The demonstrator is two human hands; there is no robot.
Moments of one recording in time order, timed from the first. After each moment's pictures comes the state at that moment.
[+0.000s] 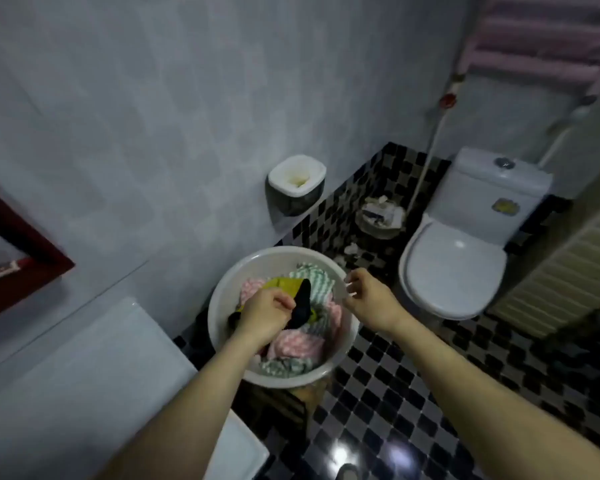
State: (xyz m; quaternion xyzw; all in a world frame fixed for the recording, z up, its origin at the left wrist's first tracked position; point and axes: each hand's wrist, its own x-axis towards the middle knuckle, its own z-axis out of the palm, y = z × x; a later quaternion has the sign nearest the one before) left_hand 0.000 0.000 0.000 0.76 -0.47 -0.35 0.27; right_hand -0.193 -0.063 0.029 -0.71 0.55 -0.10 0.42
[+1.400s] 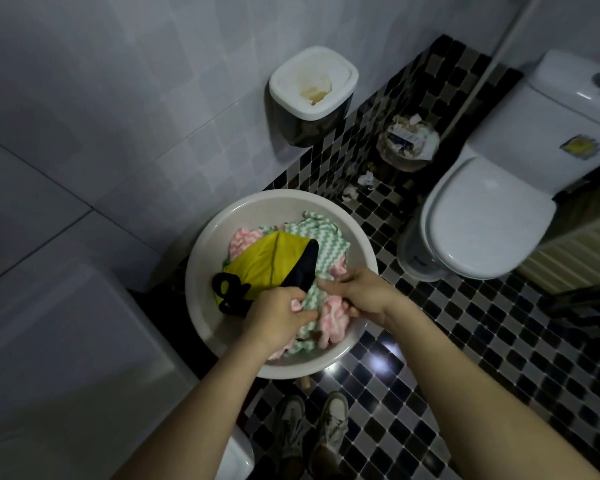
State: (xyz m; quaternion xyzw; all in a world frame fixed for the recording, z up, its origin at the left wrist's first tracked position) left_hand -0.005 -0.030 -0.101 0.75 -0.50 -0.39 0.19; right_hand -0.157 -0.128 -0.083 -0.46 0.55 -0.02 0.70
